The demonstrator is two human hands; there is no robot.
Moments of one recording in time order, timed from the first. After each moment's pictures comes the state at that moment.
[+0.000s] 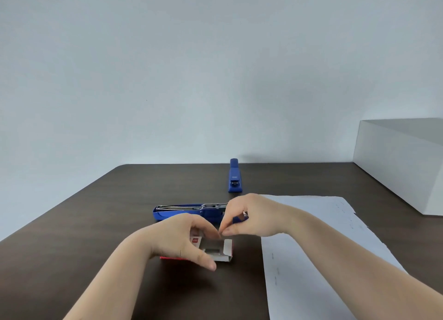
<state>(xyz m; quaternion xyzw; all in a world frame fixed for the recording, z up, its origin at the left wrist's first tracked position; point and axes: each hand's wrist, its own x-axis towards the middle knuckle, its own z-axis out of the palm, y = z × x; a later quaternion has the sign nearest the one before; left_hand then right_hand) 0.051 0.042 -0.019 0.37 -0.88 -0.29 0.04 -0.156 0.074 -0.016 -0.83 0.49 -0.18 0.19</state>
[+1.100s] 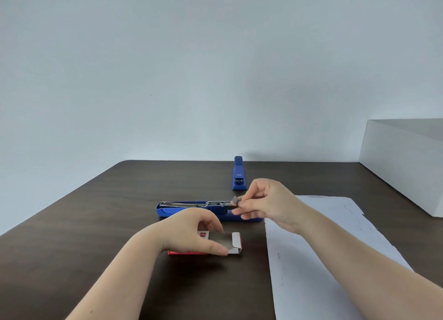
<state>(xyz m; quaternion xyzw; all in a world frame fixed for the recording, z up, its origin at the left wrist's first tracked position) 0.045 0.029 -0.029 0.39 -0.89 -0.24 0.07 -0.167 0.072 -0.026 -0.55 0.50 -0.49 0.46</state>
